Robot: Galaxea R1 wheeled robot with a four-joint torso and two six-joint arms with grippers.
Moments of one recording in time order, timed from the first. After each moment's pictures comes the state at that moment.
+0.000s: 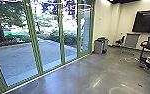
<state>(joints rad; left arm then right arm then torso) 1.44 3.01 -2.67 -0.12 0.18 0.14 -1.53 3.06 -2.69 0.04 -0.15 -0.03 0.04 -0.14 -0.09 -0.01</state>
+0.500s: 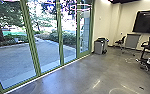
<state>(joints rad) 1.44 3.01 -2.67 -0.12 0.18 0.14 -1.53 3.06 -2.69 0.04 -0.15 -0.03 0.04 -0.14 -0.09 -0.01</state>
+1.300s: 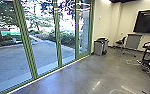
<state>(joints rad) 1.44 3.01 -2.67 -0.12 0.18 0.14 -1.53 3.06 -2.69 0.04 -0.15 -0.03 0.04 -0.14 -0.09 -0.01</state>
